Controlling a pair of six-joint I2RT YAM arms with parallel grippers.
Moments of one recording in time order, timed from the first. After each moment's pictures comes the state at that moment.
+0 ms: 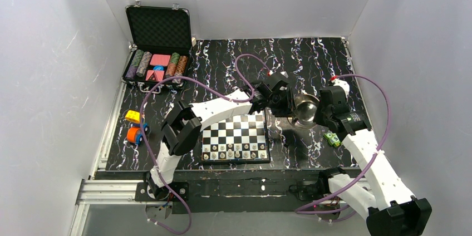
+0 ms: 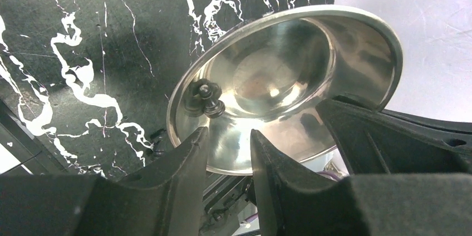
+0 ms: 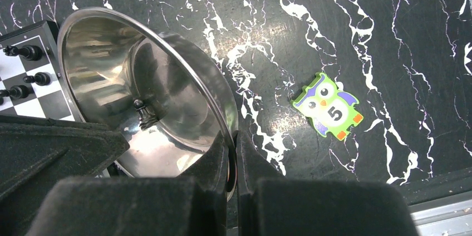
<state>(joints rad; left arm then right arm) -1.00 2.06 1.72 -0.37 0.16 -0.98 0.29 0.89 0.84 -0.82 0.31 0.45</state>
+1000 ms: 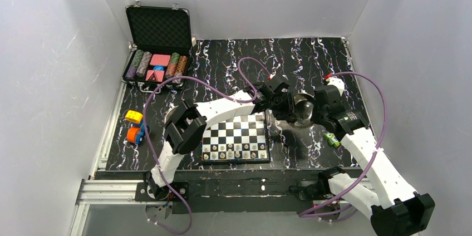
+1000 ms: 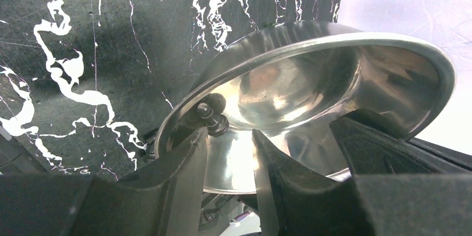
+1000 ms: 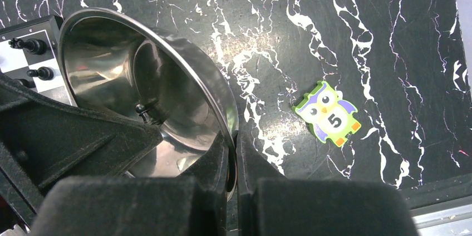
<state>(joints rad) -1.00 2.11 1.73 -0.37 0.19 -1.04 0.37 0.91 0.86 -0.82 0.38 0.44</state>
